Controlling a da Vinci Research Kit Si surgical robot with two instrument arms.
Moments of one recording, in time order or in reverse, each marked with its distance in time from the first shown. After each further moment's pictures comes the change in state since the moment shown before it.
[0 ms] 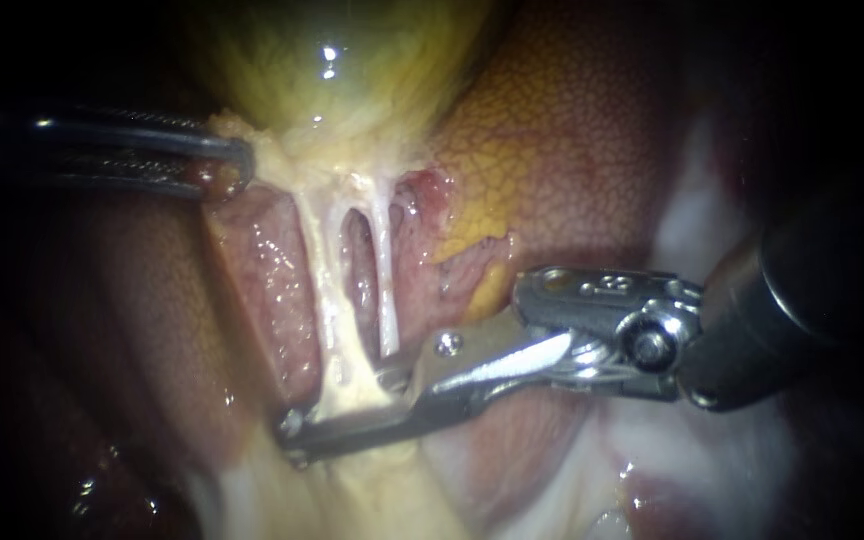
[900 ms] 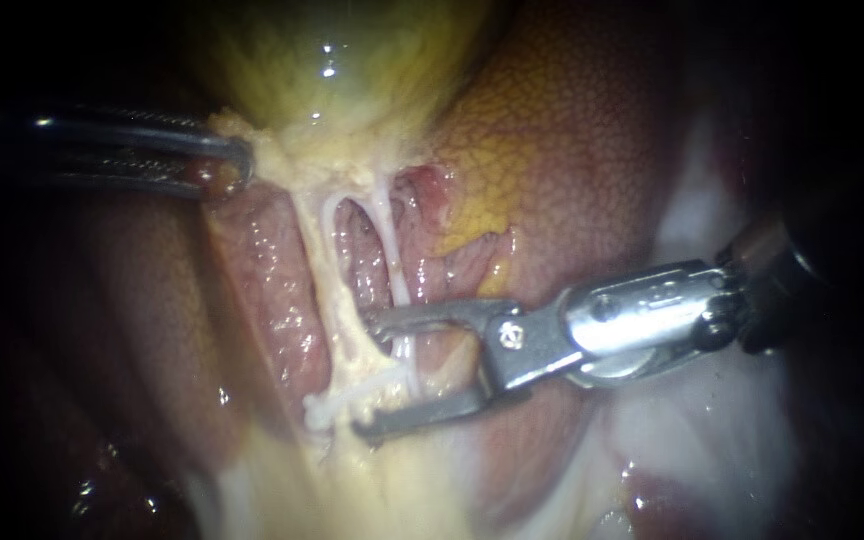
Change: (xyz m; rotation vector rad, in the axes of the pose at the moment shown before) right arm -0.003 0.000 -0.006 -0.283 0.025 -0.597; left arm 0.000 0.000 0.000 0.000 0.000 0.000
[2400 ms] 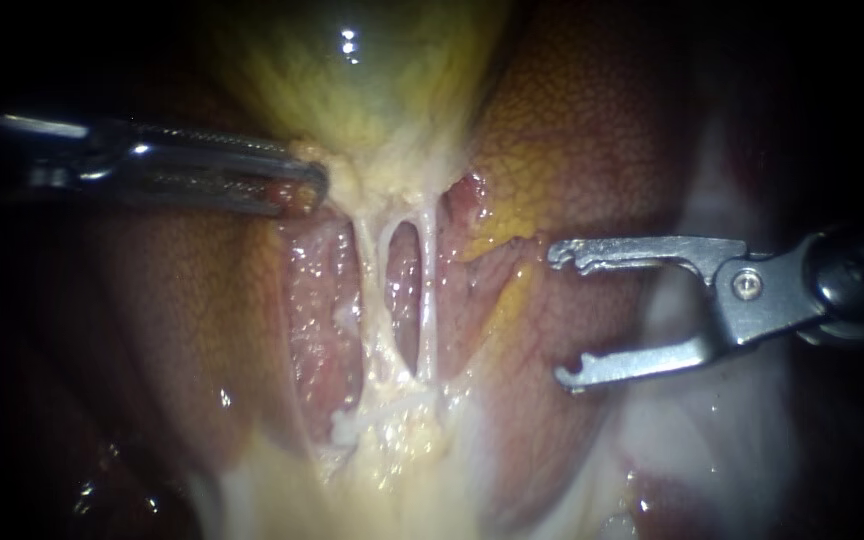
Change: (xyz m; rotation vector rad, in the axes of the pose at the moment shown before) right arm 0.004 0.001 -0.011 -0.068 -0.025 -0.058; left arm 0.004 0.002 0.008 0.001 0.006 0.015
